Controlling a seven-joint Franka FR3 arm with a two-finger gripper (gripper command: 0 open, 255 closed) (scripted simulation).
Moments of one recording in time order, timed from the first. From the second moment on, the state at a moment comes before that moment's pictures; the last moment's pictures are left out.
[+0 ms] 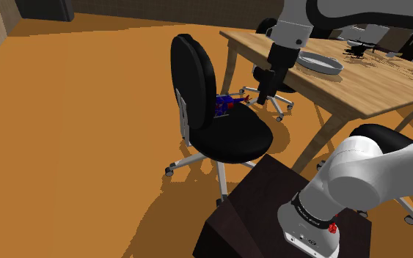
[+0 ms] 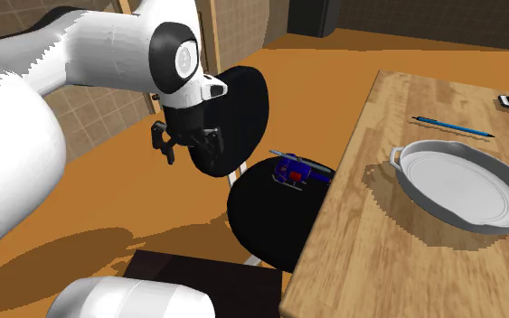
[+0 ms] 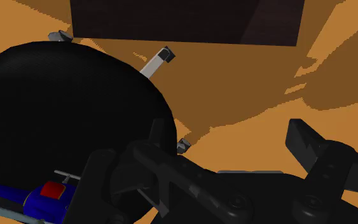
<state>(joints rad) 0.02 -0.77 -0.04 -2.44 0.02 1.61 -0.06</state>
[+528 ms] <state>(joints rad) 0.02 -0.68 -0.20 -2.44 -0.09 1.68 -0.33</state>
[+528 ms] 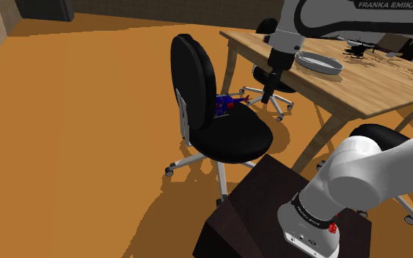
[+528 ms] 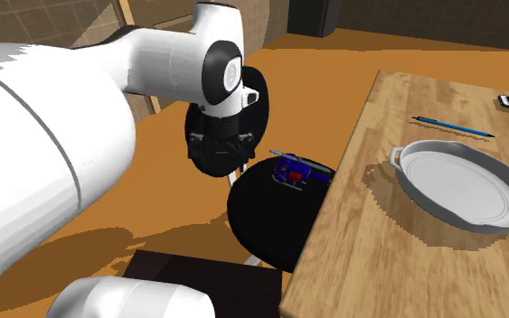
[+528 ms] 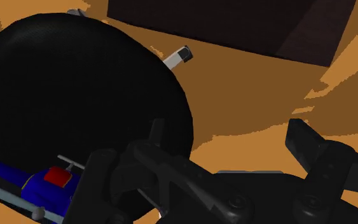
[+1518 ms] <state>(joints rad) 0.08 -0.19 -0.53 -2.21 -0.14 1.92 -1.04</state>
